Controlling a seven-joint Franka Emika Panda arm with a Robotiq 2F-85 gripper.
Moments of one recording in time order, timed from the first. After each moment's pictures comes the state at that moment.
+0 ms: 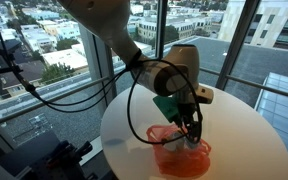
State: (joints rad) arm -0.13 0.42 -0.31 -2.09 -0.11 2.56 0.26
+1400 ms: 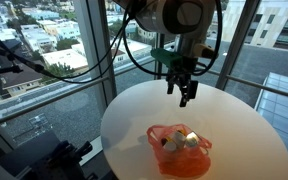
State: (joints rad) arm -0.17 0.26 -0.22 -1.85 -0.02 1.93 0.19
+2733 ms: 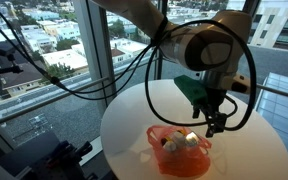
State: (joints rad) arm -0.28 0.40 -0.28 -1.83 0.01 2.15 0.20
